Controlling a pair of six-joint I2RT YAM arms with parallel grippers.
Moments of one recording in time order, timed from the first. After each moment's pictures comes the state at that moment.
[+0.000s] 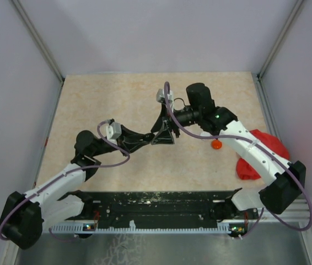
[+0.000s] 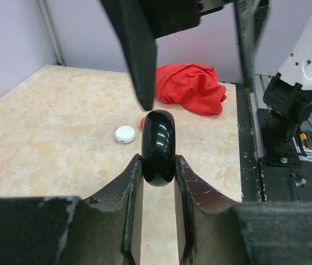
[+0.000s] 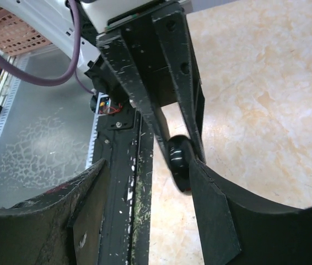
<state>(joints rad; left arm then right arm) -0.52 1.00 0.44 0.79 0.82 -0.13 0.65 1.35 1.31 -0.44 -1.01 -0.11</state>
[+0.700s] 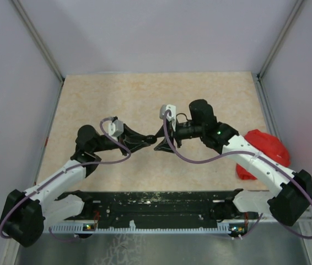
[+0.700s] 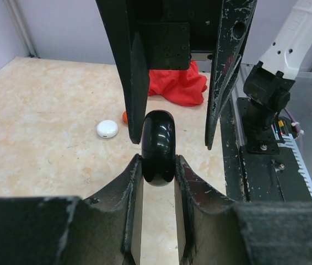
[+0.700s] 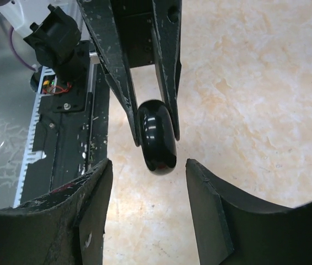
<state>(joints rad) -0.51 1.02 0.51 0.69 0.91 -0.12 0.68 1.21 1.04 -0.27 -0.82 -0.25</state>
